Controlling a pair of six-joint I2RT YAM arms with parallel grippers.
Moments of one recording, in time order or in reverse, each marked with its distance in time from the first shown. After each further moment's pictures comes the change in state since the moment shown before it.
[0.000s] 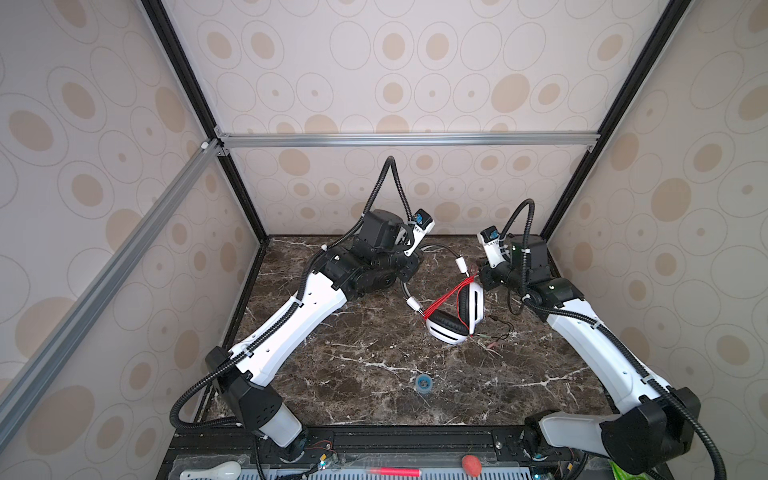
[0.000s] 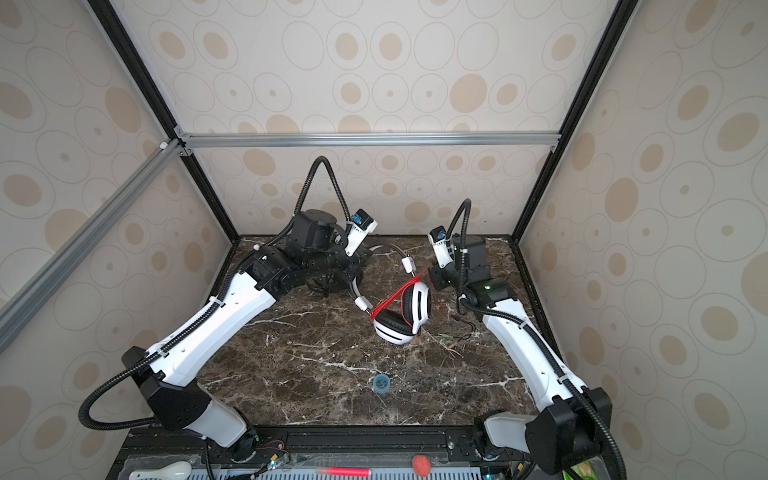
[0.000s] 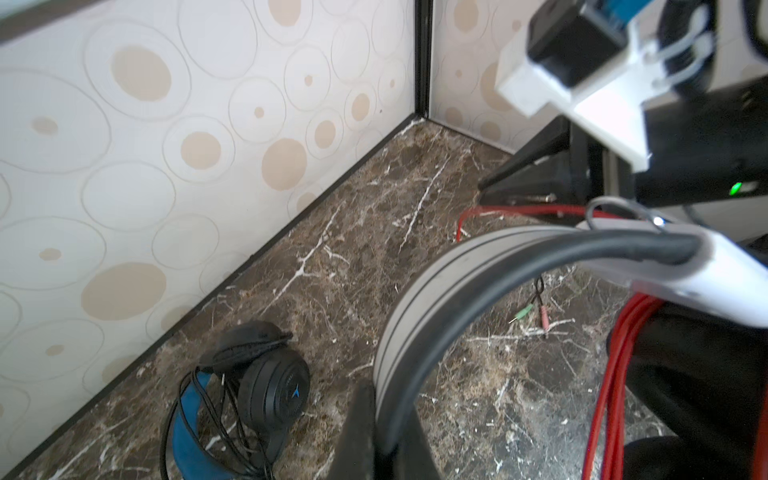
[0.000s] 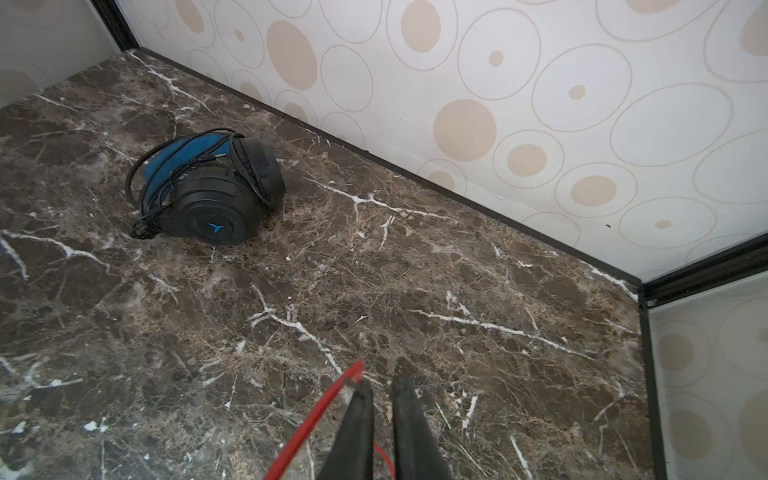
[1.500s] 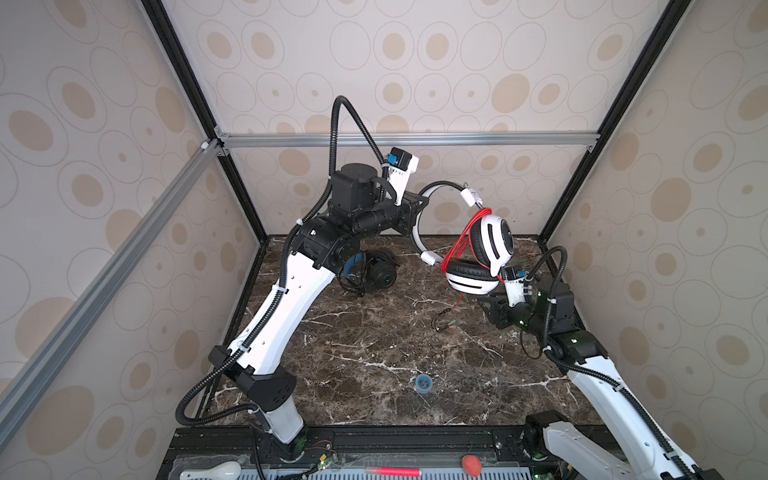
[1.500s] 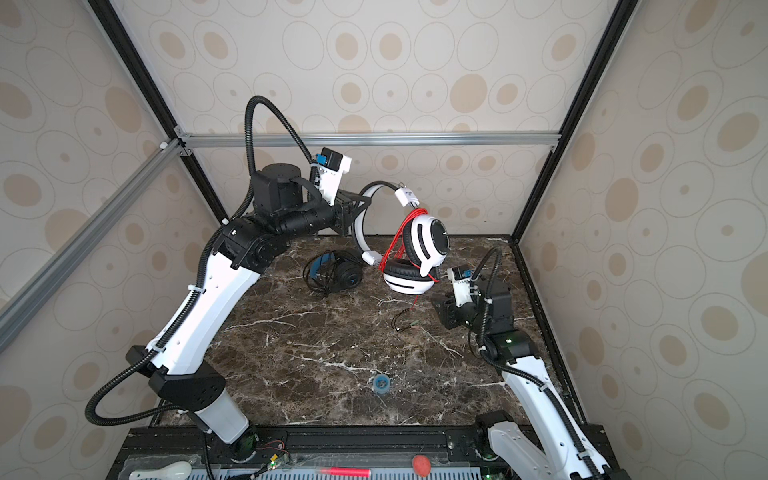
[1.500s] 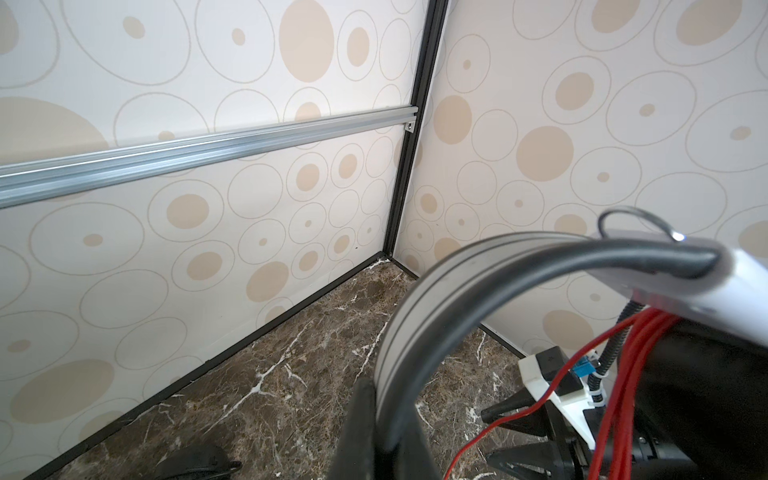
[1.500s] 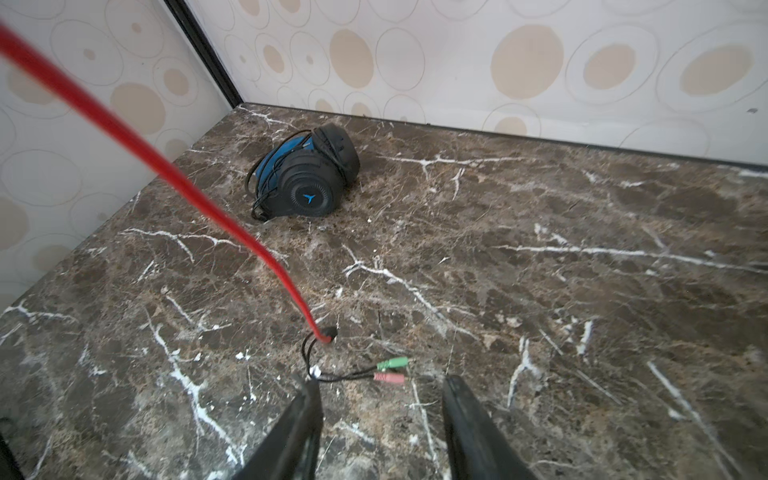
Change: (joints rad) left arm 0.099 0.098 0.336 0.066 0.184 -0.275; right arm -0.108 -0.385 -0.453 0.092 -0.286 0.249
